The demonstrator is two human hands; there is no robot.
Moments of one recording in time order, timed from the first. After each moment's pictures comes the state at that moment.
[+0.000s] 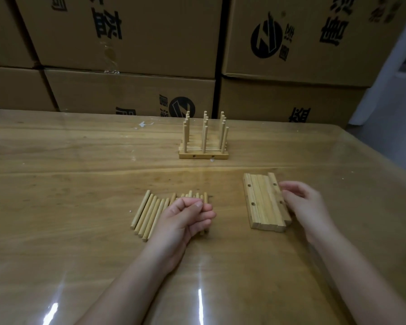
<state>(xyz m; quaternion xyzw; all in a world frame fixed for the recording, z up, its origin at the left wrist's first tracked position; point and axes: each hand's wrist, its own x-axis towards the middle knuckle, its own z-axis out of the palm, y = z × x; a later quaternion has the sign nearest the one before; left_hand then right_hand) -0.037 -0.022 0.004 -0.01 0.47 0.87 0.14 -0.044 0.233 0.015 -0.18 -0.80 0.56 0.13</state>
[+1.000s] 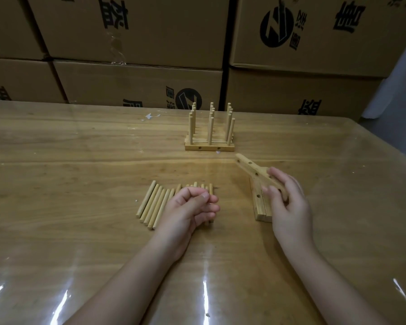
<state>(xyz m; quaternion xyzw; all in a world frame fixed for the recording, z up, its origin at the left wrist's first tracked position) -0.034 -0.020 0.002 0.03 0.50 0.86 0.11 -0.018 0.172 0.005 -0.01 -0.80 0.50 0.32</state>
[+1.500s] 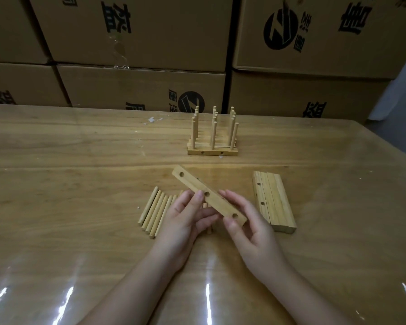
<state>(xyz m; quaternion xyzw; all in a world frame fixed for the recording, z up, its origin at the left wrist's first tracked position) -0.036 -0.020 0.002 0.06 0.45 0.88 0.11 0.000 0.127 0.001 0.16 -0.79 0.58 0.14</state>
